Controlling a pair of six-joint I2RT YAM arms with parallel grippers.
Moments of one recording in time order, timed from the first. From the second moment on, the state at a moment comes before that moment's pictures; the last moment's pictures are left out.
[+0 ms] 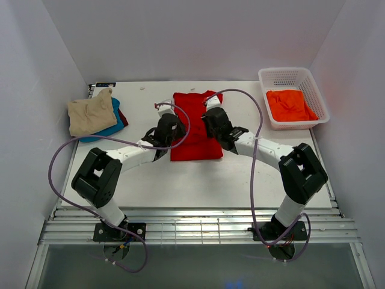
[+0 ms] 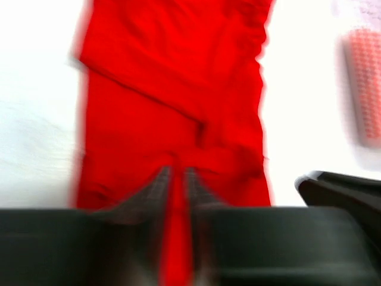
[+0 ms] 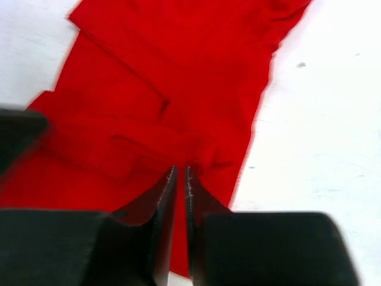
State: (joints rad) left arm -0.58 1.66 0.96 0.27 -0.28 -0.63; right arm 0.72 1.71 1.16 -0.03 0.37 0.13
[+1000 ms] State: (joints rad) left arm -0.75 1.83 0.81 0.43 -0.25 -0.74; right arm 0.73 1.97 1.23 0.00 0.00 0.19
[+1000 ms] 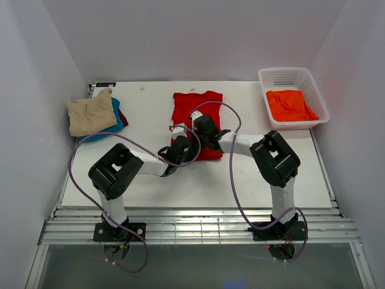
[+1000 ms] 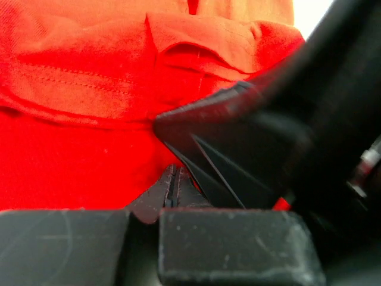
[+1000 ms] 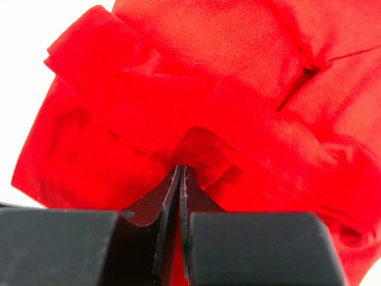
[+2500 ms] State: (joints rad) left arm -0.94 1.72 0.53 0.65 -0.35 -0.97; right arm 0.71 1.63 1.10 0.06 0.25 0.09
